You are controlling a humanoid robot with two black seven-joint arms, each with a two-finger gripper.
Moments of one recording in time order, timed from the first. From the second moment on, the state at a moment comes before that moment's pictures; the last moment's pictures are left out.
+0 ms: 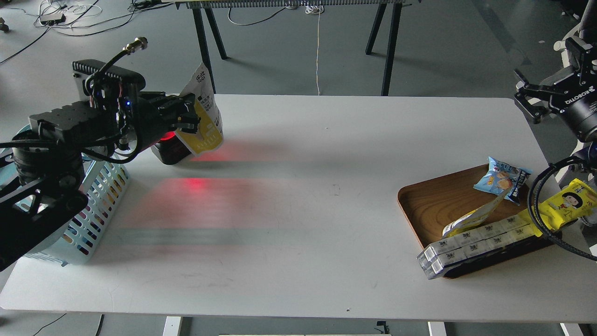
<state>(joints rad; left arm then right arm) -0.62 0.73 -0.83 -1.70 1.87 -0.49 0.39 0.52 -0.62 1.17 0.85 0.44 0.49 -0.26</state>
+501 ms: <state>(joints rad) -0.60 0.73 -0.83 -1.70 1.87 -0.49 0.38 0.52 -0.62 1.17 0.85 0.44 0.49 -0.26</state>
